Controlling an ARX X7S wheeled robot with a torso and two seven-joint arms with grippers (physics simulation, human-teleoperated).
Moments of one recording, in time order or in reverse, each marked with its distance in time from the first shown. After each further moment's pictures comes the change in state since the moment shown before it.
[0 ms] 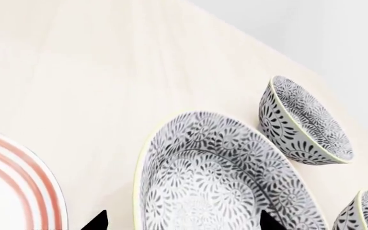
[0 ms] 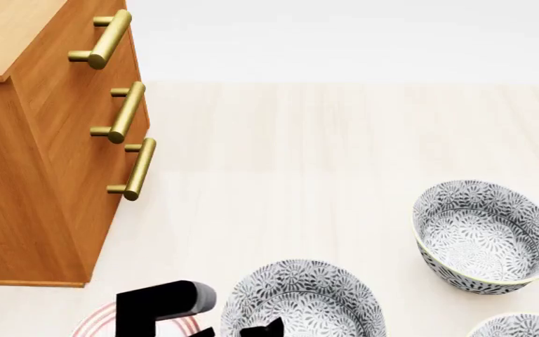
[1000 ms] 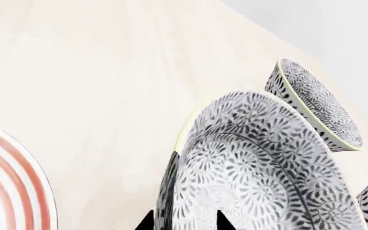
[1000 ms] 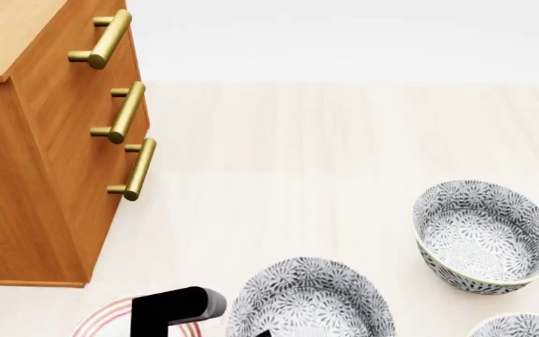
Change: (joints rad) left arm -0.030 0.002 0.045 -0.134 -0.008 0.052 0.085; right arm -0.005 0.007 -0.009 -0.008 -0.017 0.000 0.012
